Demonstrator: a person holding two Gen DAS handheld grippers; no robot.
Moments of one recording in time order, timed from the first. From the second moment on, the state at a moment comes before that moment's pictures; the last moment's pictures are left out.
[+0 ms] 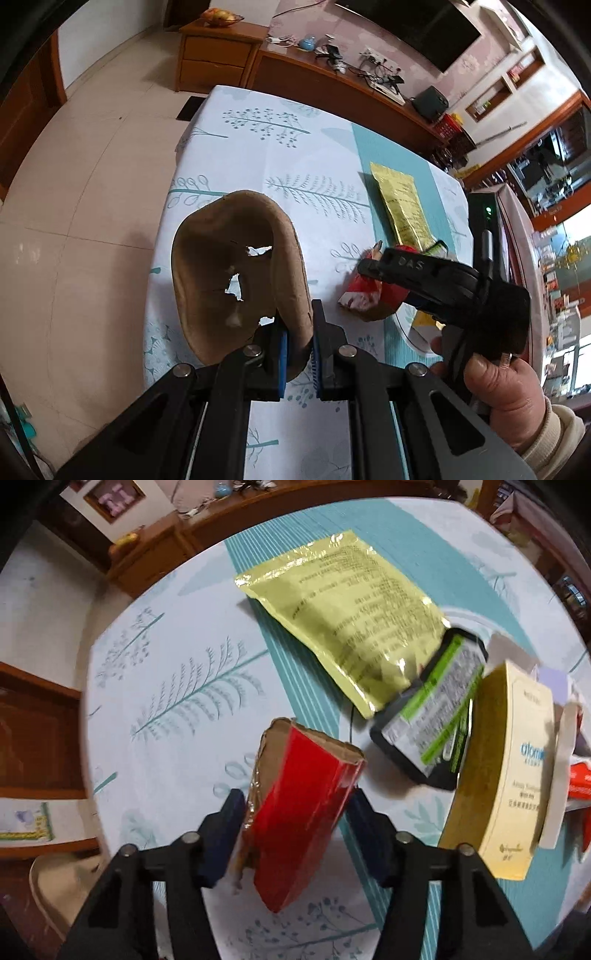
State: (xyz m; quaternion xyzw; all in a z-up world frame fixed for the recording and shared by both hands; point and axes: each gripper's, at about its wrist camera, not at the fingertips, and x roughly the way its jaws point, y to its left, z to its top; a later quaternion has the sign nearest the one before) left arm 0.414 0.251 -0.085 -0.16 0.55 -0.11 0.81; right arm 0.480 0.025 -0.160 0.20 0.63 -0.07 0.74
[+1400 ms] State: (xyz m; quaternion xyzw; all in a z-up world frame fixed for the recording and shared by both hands) left arm 0.046 -0.048 -0.063 -0.04 0.58 -0.18 0.79; right arm 0.047 -0.239 -0.095 0.20 0.58 0.11 0.78
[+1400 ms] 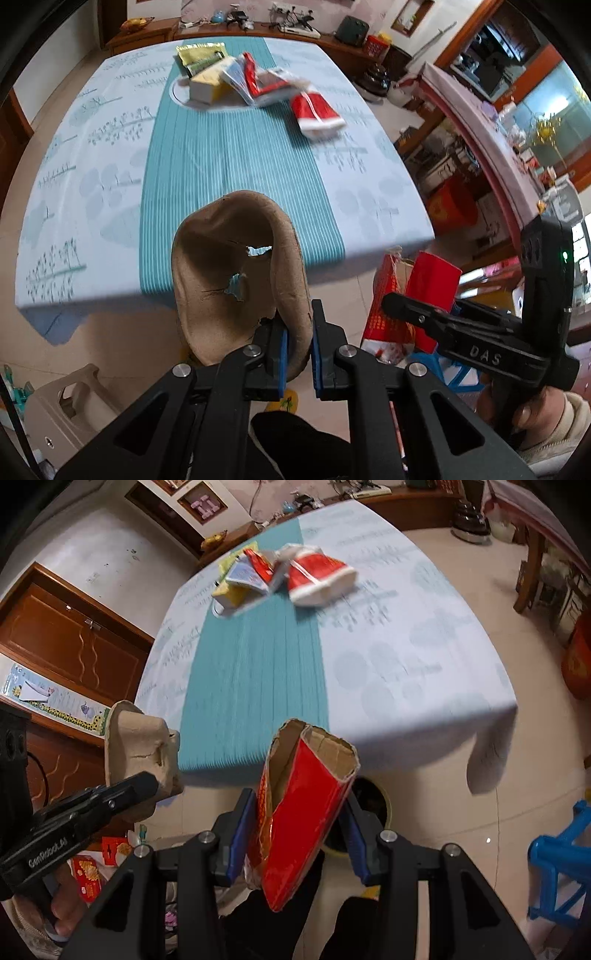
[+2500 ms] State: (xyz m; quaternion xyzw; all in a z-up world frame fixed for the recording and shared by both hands) left arm 0.026 -0.058 -0.350 -0.03 0.65 -0.18 0.73; right arm 0.009 -0.215 -0.390 0.23 0.66 0.03 0.71
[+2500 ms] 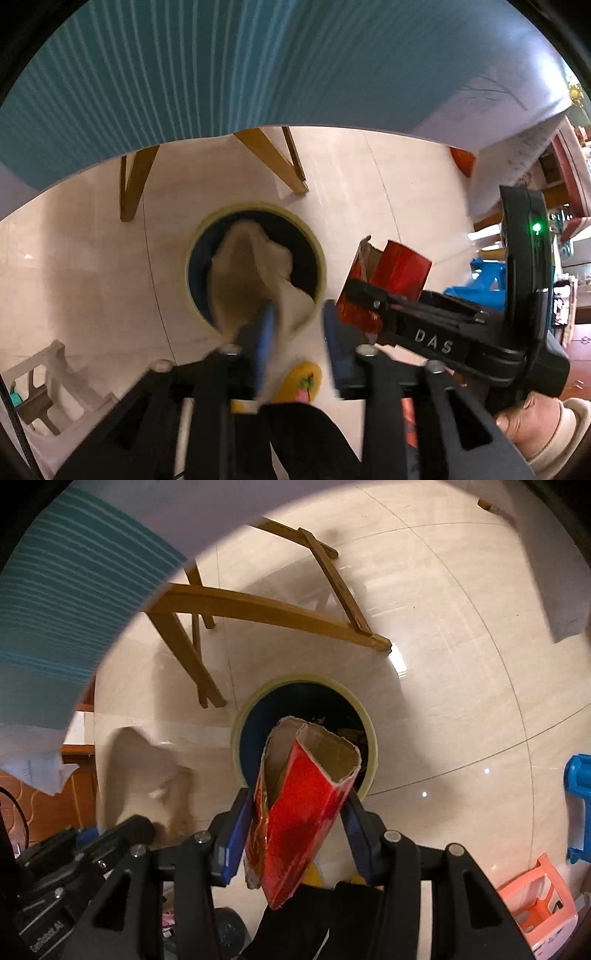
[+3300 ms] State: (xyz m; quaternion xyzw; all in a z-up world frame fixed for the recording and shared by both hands) left arm 0.020 -0.004 -0.310 -0.04 0.63 -0.12 0.77; right arm 0.035 -0.179 -0.371 0.20 0.66 0.04 0.73
